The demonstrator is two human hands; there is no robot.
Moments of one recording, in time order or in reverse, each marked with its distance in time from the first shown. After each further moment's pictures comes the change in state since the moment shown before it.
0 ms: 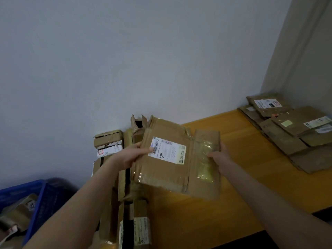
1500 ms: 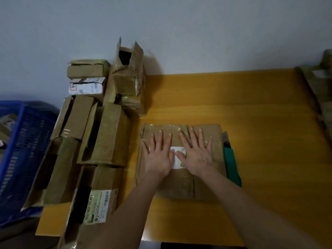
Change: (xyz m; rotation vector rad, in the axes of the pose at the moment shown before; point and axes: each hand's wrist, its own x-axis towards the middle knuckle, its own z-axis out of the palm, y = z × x) left_hand 0.164 -0.177 0.152 1.118 0.444 -0.095; right_hand 0.119 0.149 0.027 -1.750 -0.510 -0.560
